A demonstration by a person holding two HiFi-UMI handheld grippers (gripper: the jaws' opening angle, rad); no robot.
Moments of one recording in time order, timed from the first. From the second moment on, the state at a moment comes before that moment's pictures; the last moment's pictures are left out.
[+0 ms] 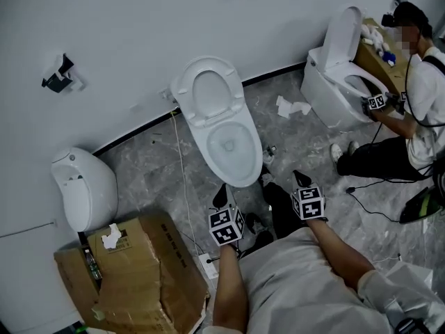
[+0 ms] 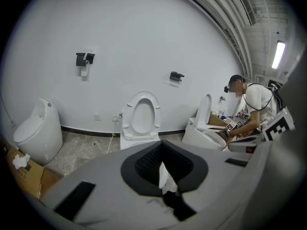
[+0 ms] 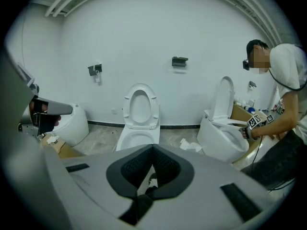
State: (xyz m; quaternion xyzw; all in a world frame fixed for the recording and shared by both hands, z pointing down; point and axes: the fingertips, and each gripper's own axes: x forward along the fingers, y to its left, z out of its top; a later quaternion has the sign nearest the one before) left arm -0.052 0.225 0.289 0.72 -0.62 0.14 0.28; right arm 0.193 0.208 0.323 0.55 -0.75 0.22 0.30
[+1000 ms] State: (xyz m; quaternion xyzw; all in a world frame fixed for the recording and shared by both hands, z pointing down) left arm -0.100 0.119 0.378 0.66 -0.64 0.23 0.34; right arm 0.174 0.072 0.403 0.48 -0.75 0.25 0.39
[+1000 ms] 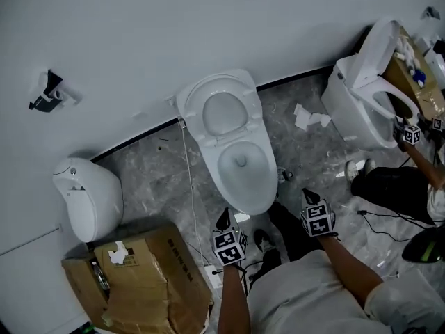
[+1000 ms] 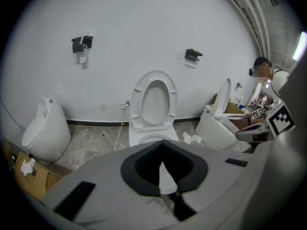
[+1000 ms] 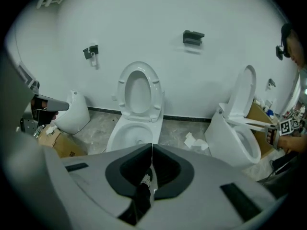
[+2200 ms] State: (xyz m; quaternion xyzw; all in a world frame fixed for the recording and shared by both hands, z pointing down) left arm -0.029 0.019 0.623 0.66 -0.59 0.24 0.41; right arm 0.216 0.009 0.706 0.47 -0.66 0.37 0.46
